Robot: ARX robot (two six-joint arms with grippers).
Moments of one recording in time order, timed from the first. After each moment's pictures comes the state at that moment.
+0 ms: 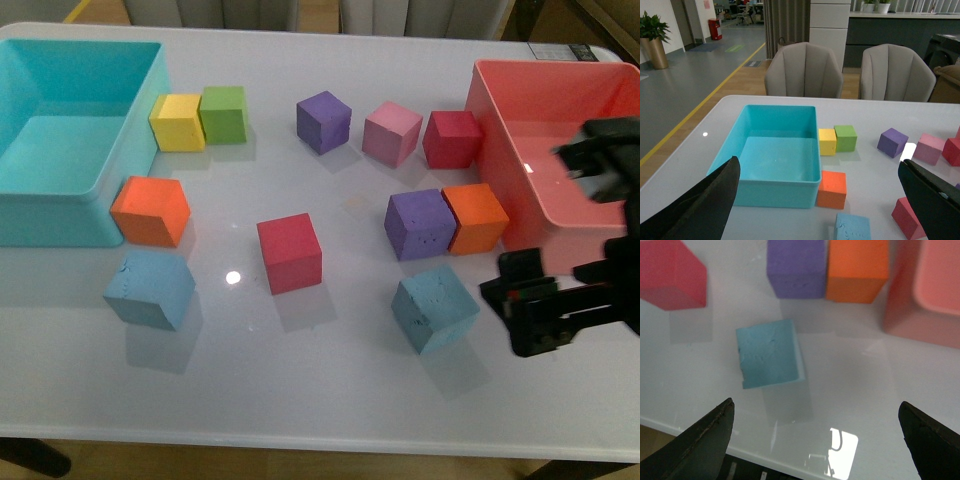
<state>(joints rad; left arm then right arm) 0.00 0.01 0.01 0.00 0.00 -0.01 0.31 1.83 0.61 0.30 -0.03 -0.03</state>
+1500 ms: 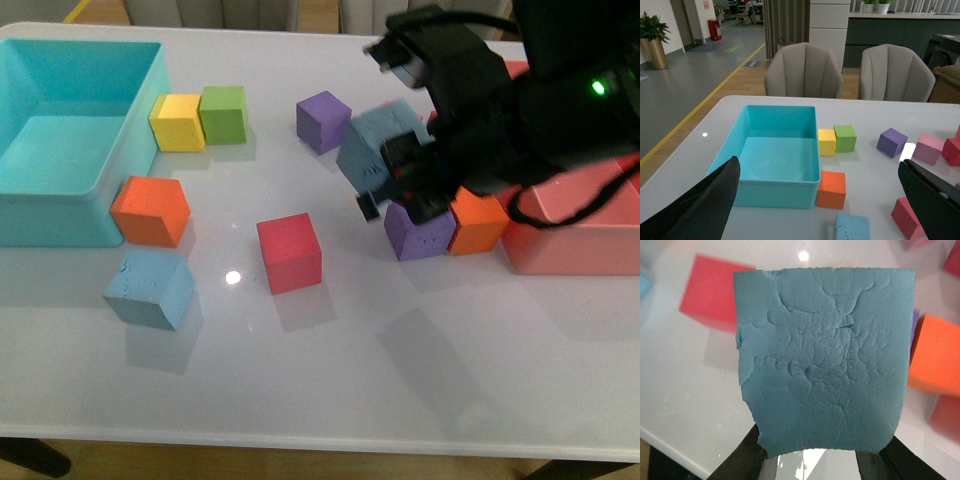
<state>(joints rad) 0.00 0.01 0.01 0.00 0.00 -0.01 0.45 1.93 1.03 0.07 -0.01 -0.18</state>
